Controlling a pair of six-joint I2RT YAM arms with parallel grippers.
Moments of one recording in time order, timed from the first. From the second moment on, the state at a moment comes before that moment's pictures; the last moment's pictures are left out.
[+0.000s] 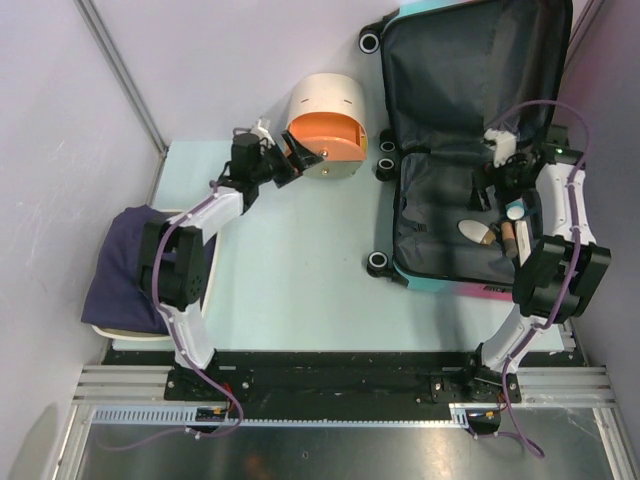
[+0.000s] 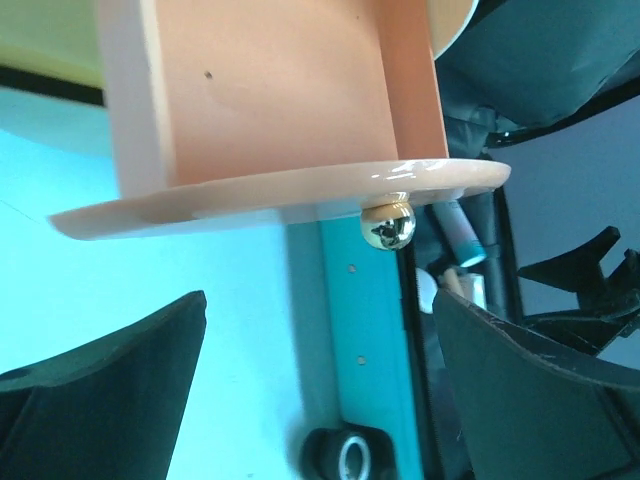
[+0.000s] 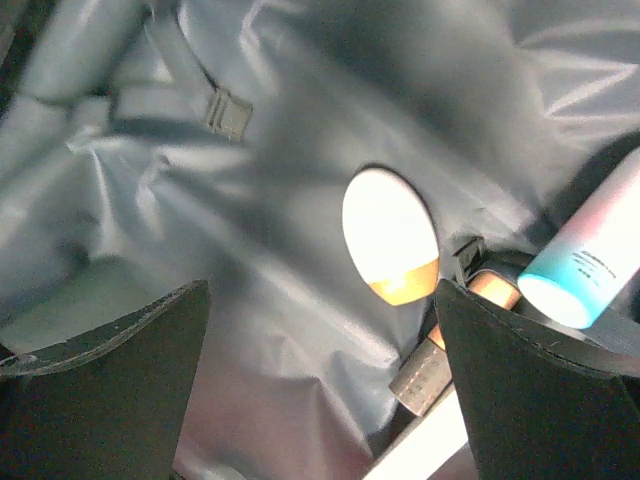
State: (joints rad) left arm -0.27 1.90 1.39 0.20 0.43 -0.87; right arm -0.29 1.77 1.69 -0.96 -0.56 -0.58
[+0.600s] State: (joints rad) left arm -0.23 1.73 1.37 0.04 0.55 -0.32; right arm -0.21 2.04 1.60 -0.92 -0.26 -0.89
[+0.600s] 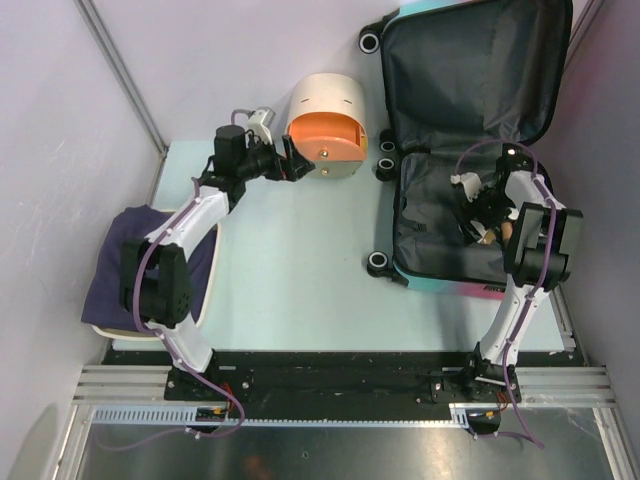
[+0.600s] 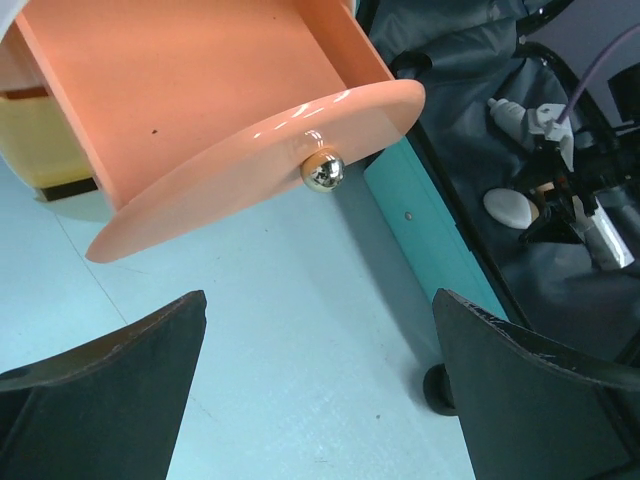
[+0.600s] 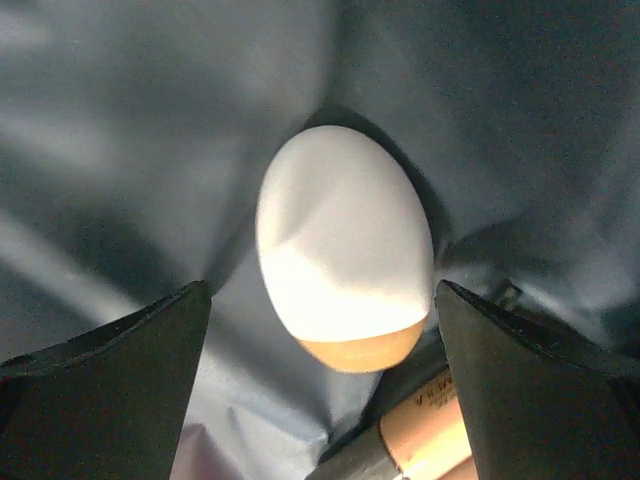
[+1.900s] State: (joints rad) left arm -0.49 1.69 1.44 0.04 0.86 0.81; right arm 0.13 2.02 2.02 -1.24 -0.80 -0.89
